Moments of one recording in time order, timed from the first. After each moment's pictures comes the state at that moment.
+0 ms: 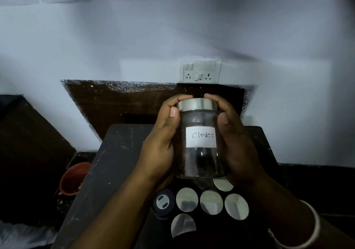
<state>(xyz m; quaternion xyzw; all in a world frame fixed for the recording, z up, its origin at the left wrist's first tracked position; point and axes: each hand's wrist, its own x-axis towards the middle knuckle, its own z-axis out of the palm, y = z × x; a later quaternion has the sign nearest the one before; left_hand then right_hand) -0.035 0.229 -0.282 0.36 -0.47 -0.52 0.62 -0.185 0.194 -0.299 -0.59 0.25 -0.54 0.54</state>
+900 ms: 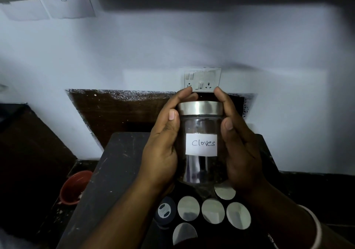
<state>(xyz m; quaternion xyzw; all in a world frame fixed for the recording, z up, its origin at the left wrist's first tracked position) -0.042 0.239 -0.256 0.34 -0.51 -0.45 0.65 -0.182 0.212 -0.271 -0.60 0.20 -0.60 0.49</state>
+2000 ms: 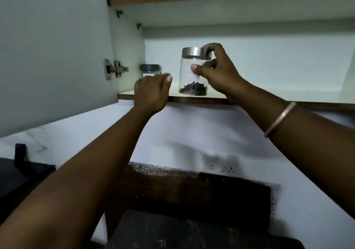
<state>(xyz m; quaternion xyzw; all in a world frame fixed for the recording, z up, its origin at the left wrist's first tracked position) 0.147 0.030 -0.041 0.62 -0.62 0.23 0.42 -0.064 0.000 0.015 -0.77 0.27 -0.53 0.21</state>
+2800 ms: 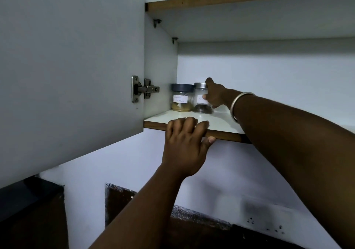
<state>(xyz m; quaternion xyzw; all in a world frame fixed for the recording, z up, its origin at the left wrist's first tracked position) 0.204 -0.045 -0.117 0.58 -0.62 0.38 0.38 0.122 -0.245 0.046 -0.86 0.43 -0.26 0.05</state>
